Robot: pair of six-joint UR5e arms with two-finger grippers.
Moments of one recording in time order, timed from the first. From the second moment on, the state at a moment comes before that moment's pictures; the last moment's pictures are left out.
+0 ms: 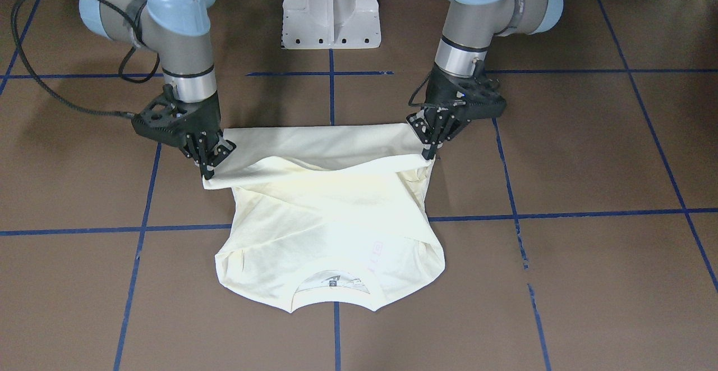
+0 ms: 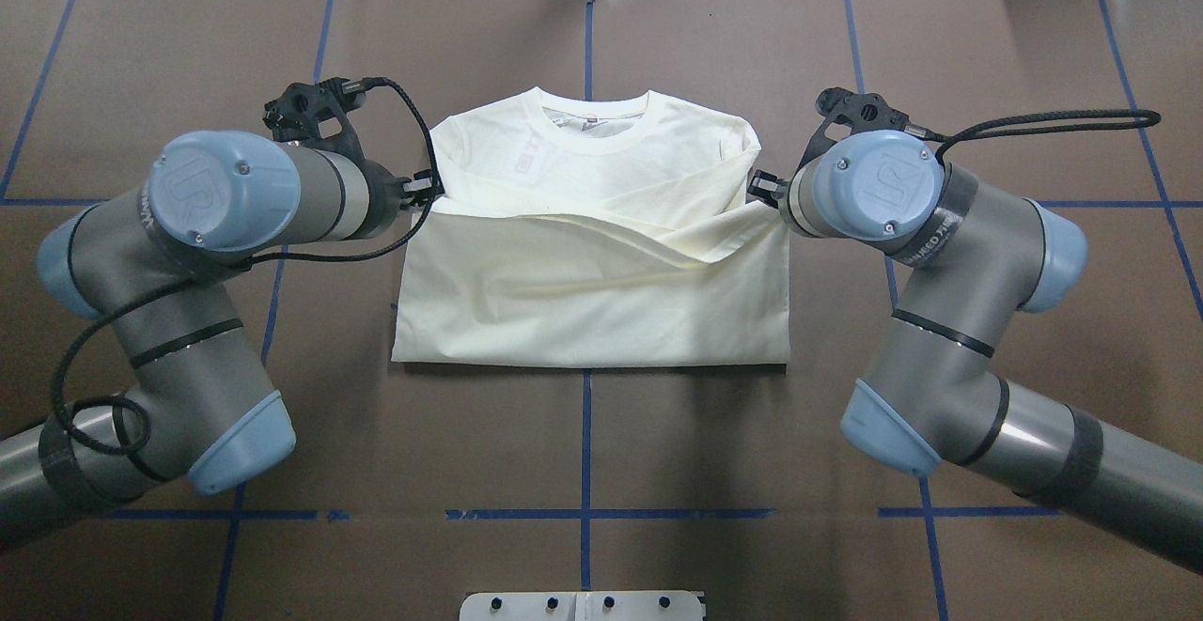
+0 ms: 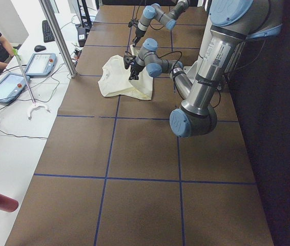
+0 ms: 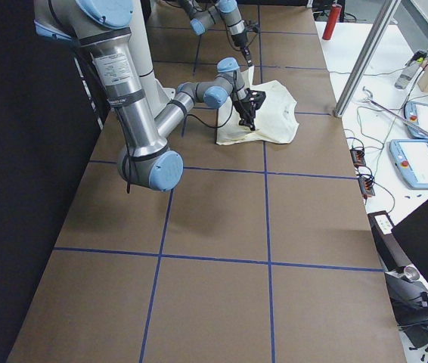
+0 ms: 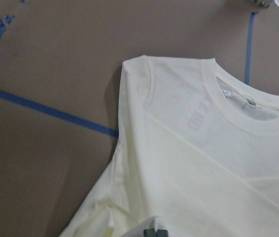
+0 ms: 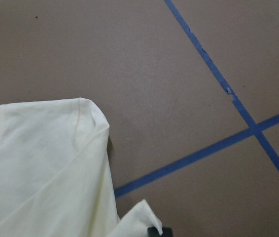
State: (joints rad) left arm -0.64 -2.03 -1.79 -1.92 -1.62 -1.45; right arm 0.65 -1.11 1.75 -1.45 1.57 1.54
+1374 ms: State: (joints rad) left arm -0.75 -2.15 -1.33 -2.26 -1.61 -1.39; right arm 0.74 -0.91 1.31 -1.22 1.61 1.43
